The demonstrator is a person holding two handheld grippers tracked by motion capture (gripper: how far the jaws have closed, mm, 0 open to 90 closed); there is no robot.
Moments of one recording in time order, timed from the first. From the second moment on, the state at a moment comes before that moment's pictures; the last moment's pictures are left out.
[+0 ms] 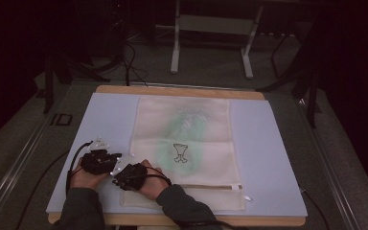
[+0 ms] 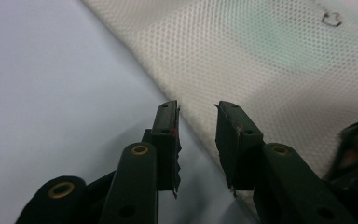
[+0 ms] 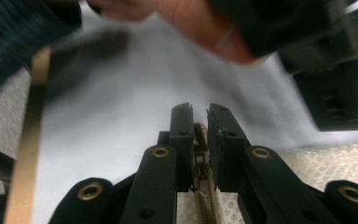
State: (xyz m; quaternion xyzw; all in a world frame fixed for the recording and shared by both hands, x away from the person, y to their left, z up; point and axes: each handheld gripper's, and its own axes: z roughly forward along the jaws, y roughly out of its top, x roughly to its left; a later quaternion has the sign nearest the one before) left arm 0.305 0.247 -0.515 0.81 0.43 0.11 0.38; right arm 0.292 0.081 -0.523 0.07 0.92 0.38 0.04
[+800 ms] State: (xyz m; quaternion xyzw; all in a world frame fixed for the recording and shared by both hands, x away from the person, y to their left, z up) left arm 0.304 0.242 -0.515 0.82 0.42 0.10 0.38; right arm 0.297 0.049 -0.526 0.09 0.92 0.38 0.01
